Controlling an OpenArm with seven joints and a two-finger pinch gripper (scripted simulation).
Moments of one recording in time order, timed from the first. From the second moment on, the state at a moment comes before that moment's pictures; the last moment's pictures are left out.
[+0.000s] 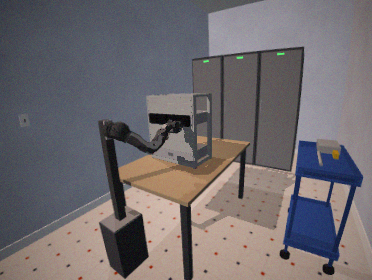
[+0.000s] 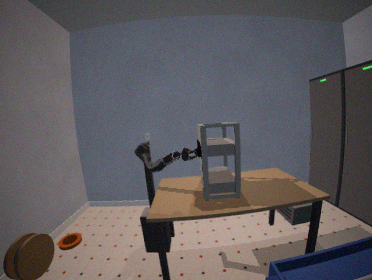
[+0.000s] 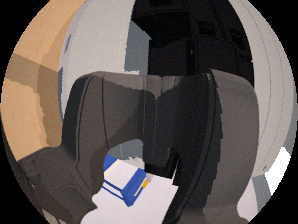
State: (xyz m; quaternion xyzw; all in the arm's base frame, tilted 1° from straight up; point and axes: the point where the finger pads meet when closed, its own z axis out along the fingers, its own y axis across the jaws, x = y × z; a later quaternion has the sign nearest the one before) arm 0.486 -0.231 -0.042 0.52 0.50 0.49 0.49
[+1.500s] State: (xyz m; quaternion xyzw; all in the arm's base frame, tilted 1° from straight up) arm 0.491 -0.231 -0.042 0.52 0.50 0.49 0.49
